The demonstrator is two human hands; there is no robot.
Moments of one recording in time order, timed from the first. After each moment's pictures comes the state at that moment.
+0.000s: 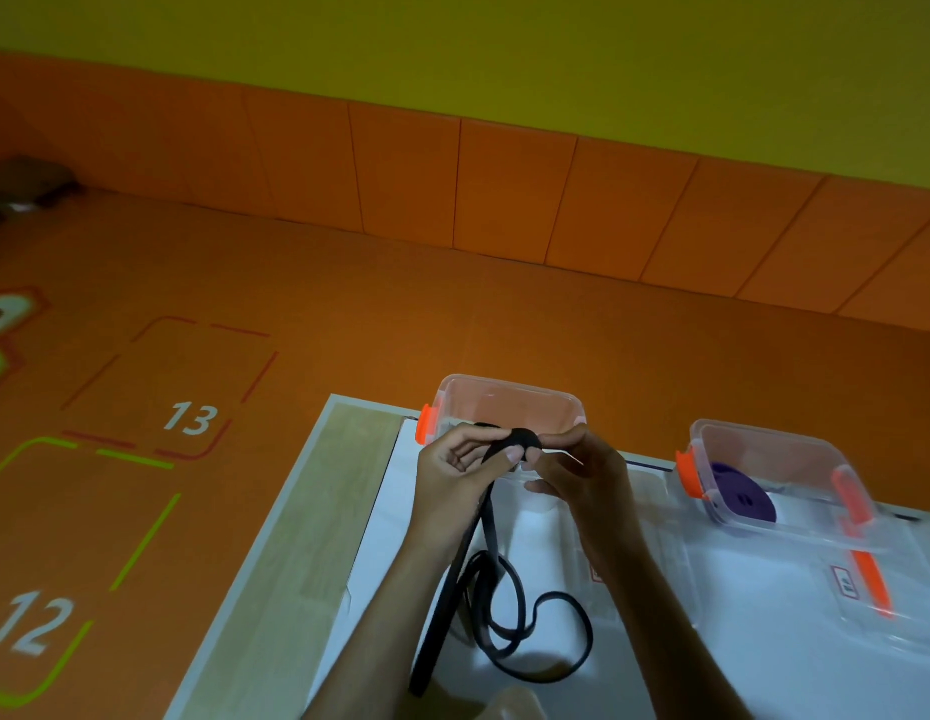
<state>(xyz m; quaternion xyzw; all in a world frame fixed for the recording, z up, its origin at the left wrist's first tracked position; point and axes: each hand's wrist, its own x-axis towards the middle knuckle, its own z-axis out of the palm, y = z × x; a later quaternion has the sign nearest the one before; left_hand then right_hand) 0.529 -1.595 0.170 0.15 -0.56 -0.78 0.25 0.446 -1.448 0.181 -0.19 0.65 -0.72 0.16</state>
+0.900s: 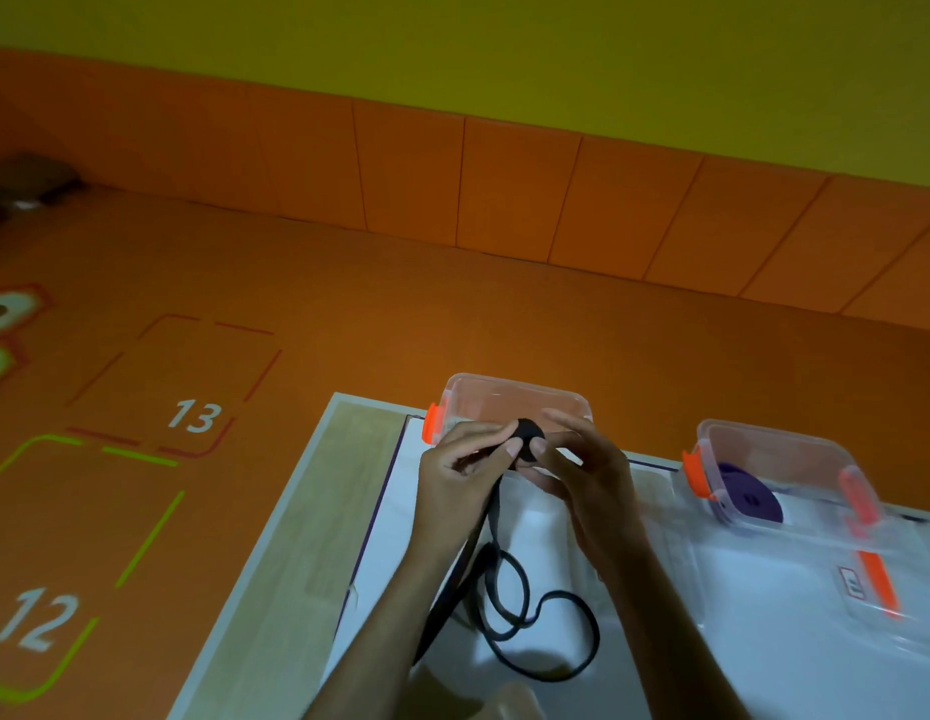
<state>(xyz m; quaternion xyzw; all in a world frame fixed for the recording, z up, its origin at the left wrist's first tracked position) 0.538 -1.599 0.175 0.14 -0.63 -0.70 0.30 0.452 -1.463 0.186 -0.16 0.58 -0.78 0.20</state>
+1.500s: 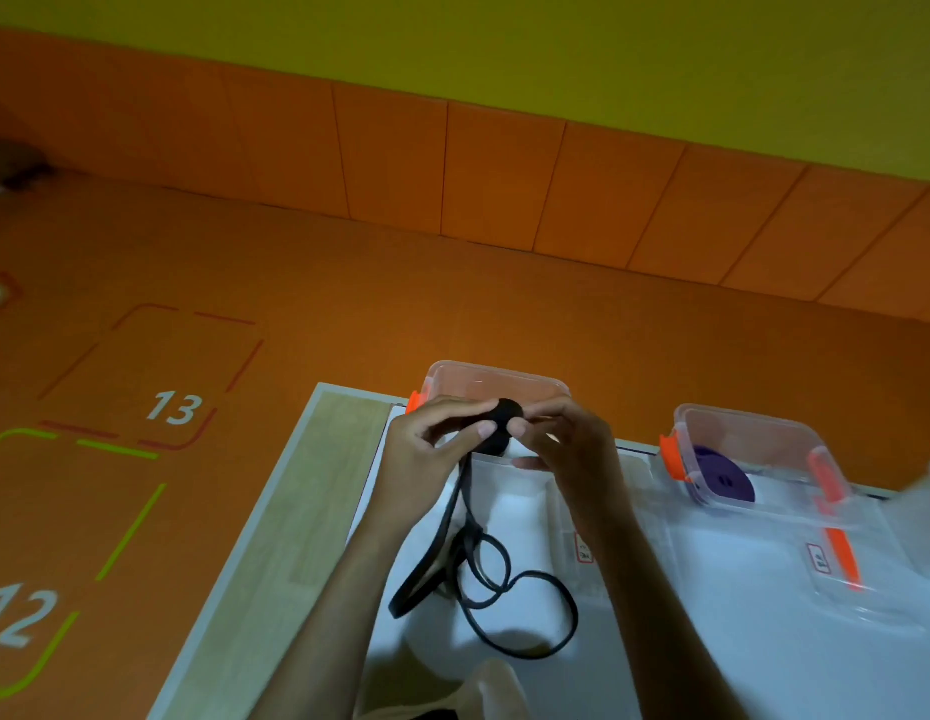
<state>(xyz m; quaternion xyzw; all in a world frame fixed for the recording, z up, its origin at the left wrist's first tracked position) 0.541 -1.619 0.198 0.06 -0.67 -0.69 0.27 0.451 -1.455 0.213 -0.22 0.66 -0.70 0.17</state>
